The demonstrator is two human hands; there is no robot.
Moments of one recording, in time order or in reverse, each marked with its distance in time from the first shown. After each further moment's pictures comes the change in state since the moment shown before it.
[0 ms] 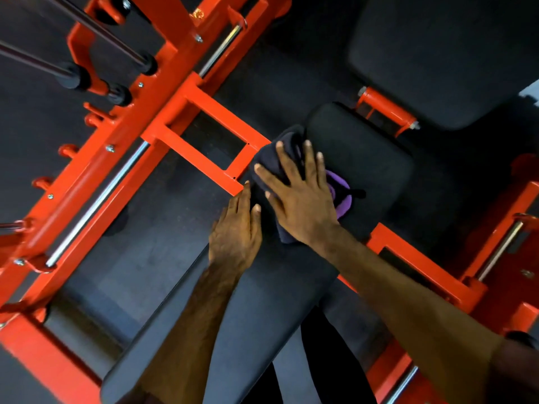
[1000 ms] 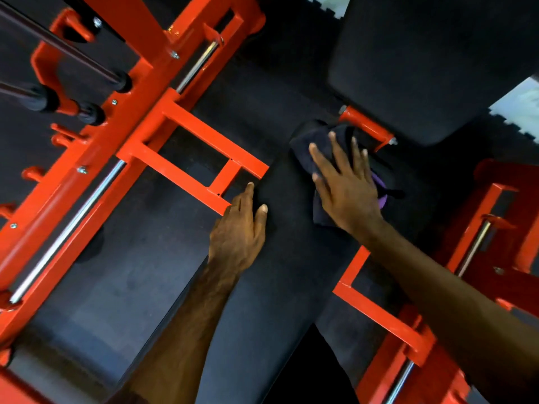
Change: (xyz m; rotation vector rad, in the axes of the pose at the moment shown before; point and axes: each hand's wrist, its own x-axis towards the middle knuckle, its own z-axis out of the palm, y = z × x) left_hand 0.048 0.019 0.002 -0.093 -0.083 0.094; right_hand 0.005 0.103 -0.021 -0.057 0.092 0.188
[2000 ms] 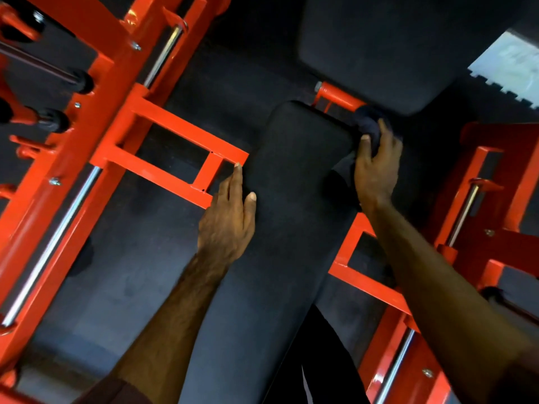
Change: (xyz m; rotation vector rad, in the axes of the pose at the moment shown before) left_hand 0.013 0.002 0.006 0.034 0.070 0.181; right_hand -0.012 0.054 0.009 0.614 0.306 0.774
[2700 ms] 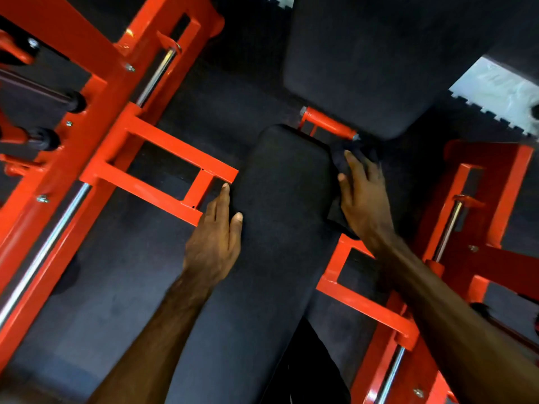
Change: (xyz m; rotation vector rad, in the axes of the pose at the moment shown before) left_hand 0.003 -0.006 0.003 -0.024 -0.029 0.030; right_hand -0.003 0.019 -0.027 -0.317 -0.239 -0.378
